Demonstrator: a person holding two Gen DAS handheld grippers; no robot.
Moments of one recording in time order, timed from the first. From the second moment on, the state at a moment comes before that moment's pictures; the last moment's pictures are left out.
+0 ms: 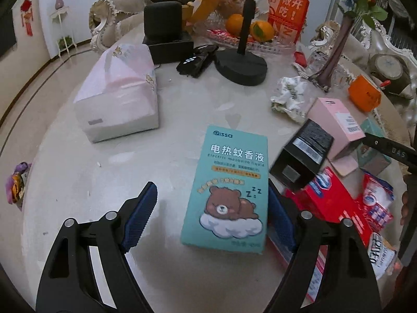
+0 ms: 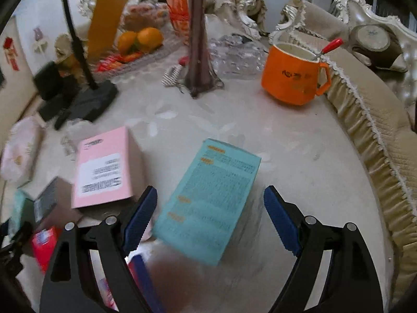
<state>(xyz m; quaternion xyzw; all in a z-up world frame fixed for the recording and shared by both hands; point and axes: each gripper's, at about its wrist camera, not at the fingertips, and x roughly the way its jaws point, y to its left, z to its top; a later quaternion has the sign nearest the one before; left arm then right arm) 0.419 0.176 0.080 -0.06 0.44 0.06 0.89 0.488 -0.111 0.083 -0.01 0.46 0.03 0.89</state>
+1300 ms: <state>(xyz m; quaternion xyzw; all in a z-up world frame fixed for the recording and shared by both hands) 0.180 0.130 0.132 -0.09 0.35 0.02 0.93 0.245 -0.183 0.123 0.02 0.38 0.25 0.89</state>
